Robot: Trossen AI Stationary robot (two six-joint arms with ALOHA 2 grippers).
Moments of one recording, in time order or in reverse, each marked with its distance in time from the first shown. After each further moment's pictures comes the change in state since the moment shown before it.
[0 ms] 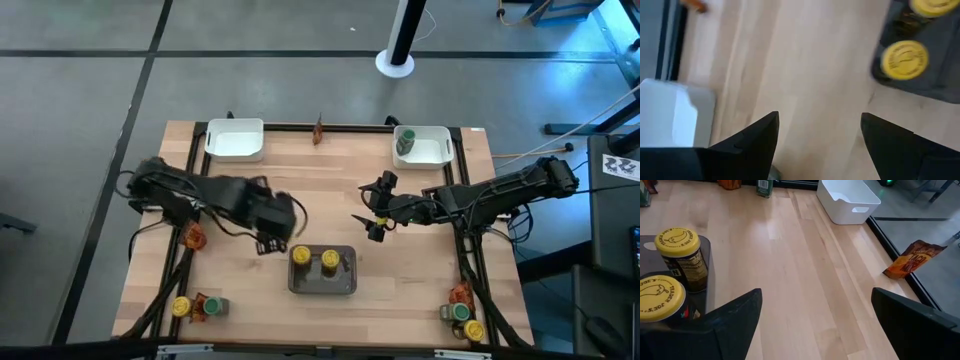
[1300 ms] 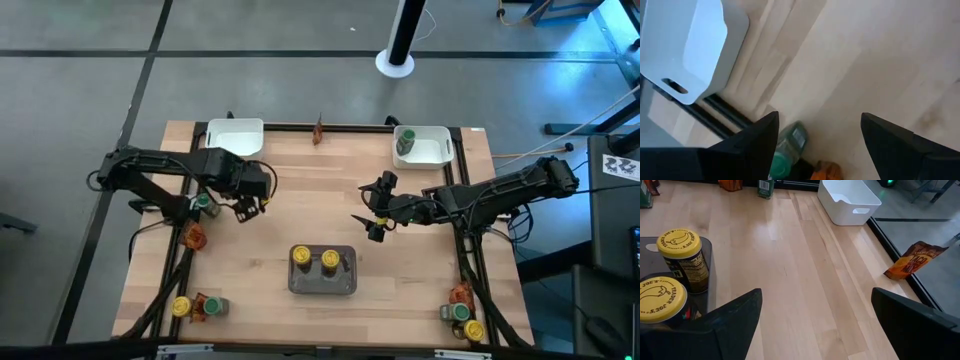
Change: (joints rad) left arm 0.256 -0.277 -0.432 0.006 0.063 -0.053; right arm 0.000 0.000 0.000 0.003 -0.001 -0.001
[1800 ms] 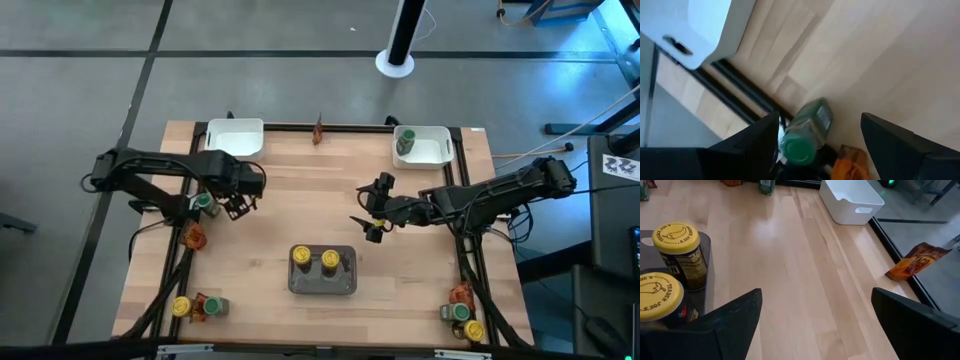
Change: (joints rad) left arm 0.087 -0.074 -0.231 -0.005 0.000 -0.004; right arm 0.000 0.029 0.000 0.020 0.001 -0.023
